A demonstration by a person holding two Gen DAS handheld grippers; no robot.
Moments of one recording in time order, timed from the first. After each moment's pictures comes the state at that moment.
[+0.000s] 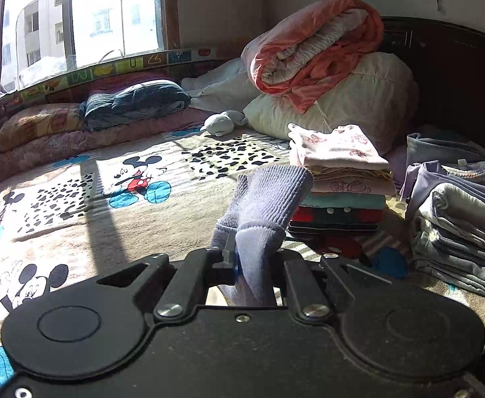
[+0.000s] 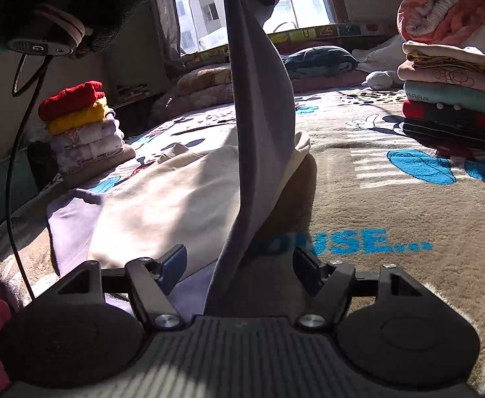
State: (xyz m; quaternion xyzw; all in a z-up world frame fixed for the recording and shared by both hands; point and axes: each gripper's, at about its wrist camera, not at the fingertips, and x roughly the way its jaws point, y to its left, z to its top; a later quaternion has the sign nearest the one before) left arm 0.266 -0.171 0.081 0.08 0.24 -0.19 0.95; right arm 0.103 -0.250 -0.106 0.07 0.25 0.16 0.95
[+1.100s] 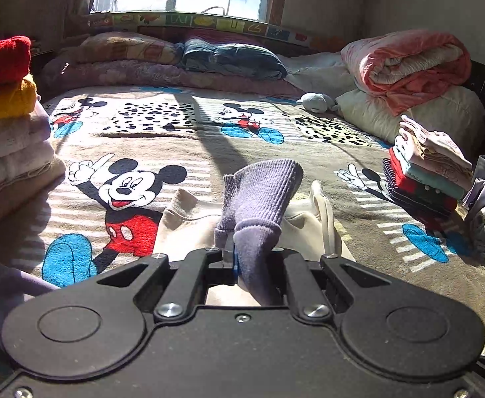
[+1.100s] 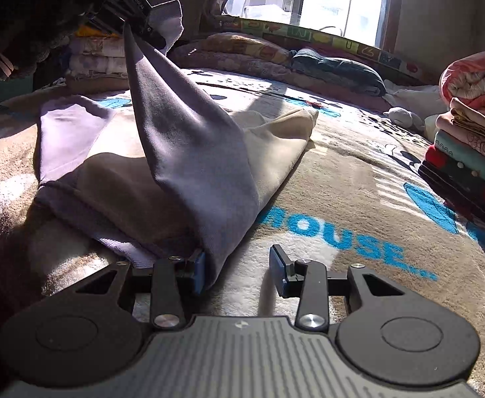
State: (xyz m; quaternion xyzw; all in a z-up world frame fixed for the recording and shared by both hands) left arm 0.238 0.058 -0.015 -0.04 0.29 -0.10 0.95; right arm 0.090 -0.196 -0.121 -0.11 0.26 0.16 0.95
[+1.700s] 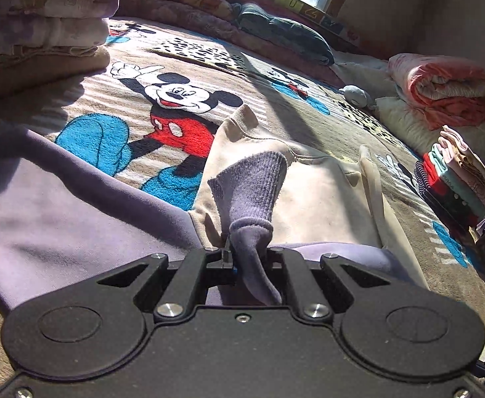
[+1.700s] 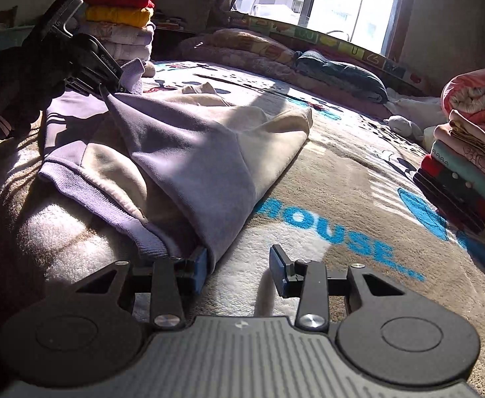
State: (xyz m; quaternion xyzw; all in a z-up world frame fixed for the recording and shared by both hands) left arm 0.234 0.113 -0.105 -0.19 0.33 -0.07 0.92; right arm 0.079 -0.197 -0.122 -0.13 0.27 0.16 0.94
